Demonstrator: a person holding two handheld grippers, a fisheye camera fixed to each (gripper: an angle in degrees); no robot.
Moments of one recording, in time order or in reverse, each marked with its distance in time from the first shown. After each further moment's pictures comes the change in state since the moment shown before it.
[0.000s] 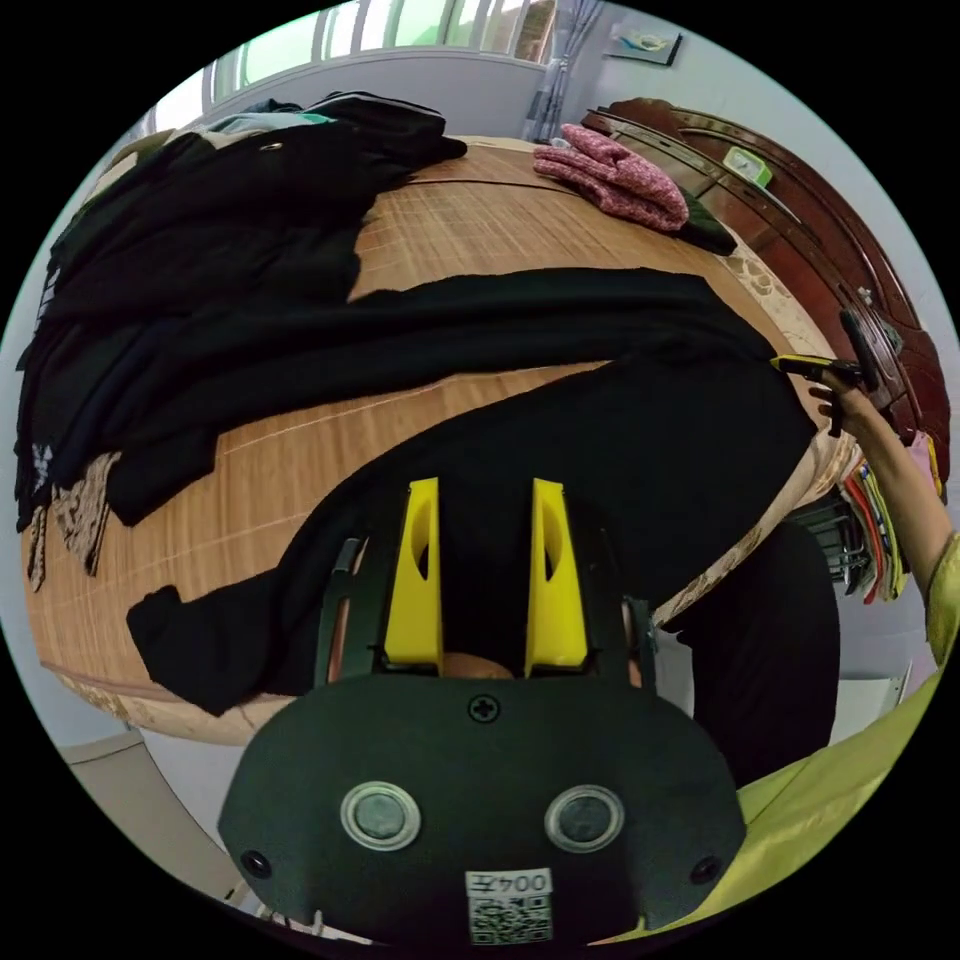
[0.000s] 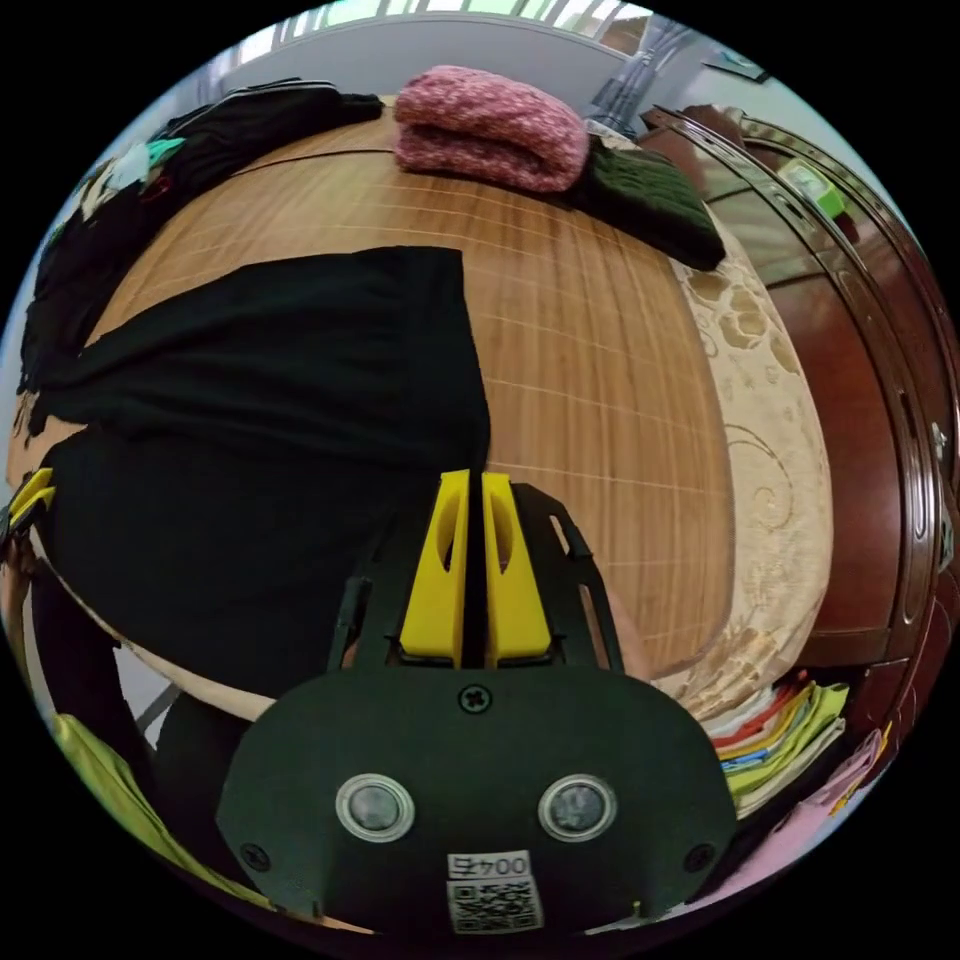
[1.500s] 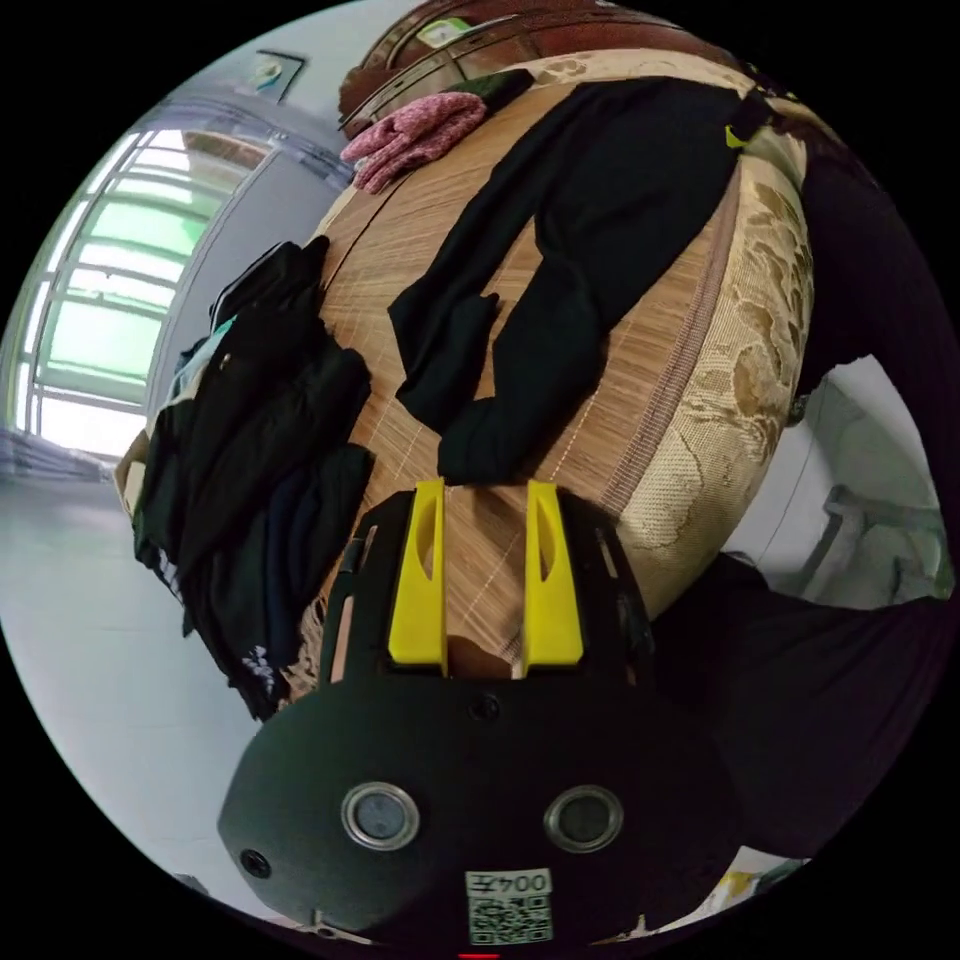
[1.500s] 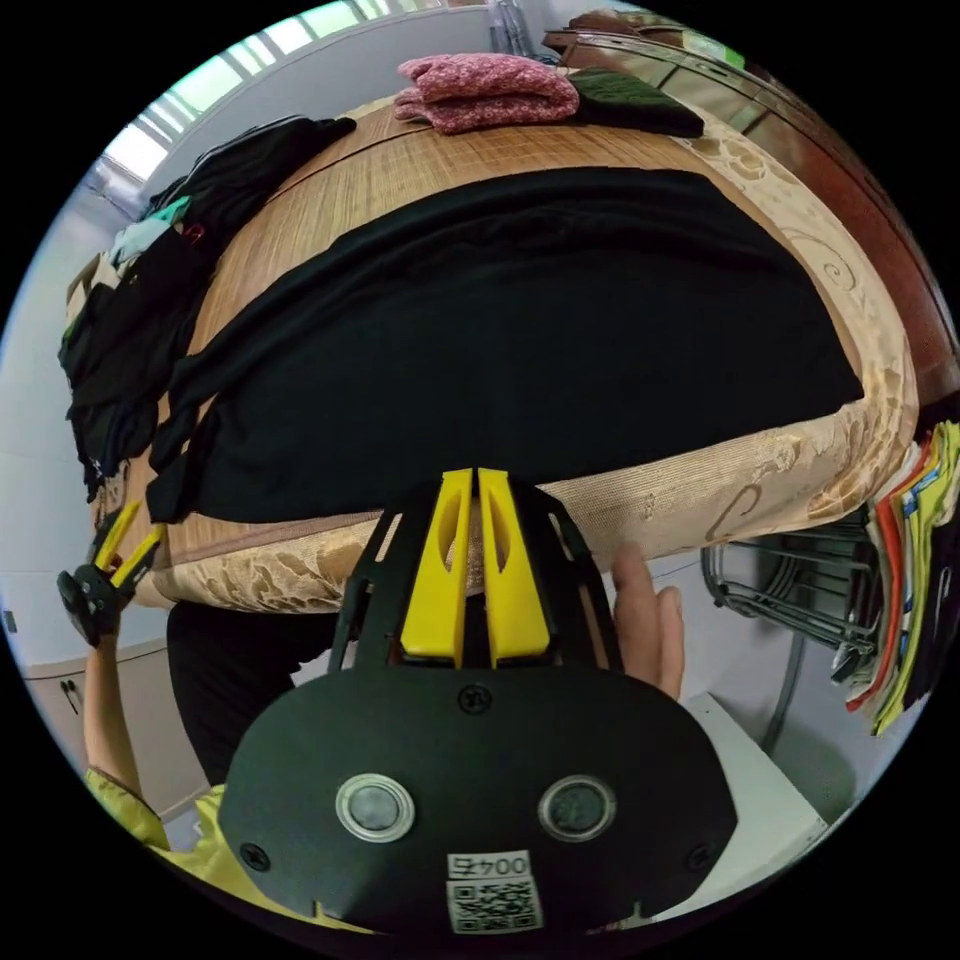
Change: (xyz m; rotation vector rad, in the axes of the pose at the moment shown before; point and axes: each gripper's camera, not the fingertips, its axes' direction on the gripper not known) left arm 0.148 0.014 -0.073 -0.050 -0.564 0.743; right arm -0.254 0.229 -0.062 -0.089 -0.297 0.304
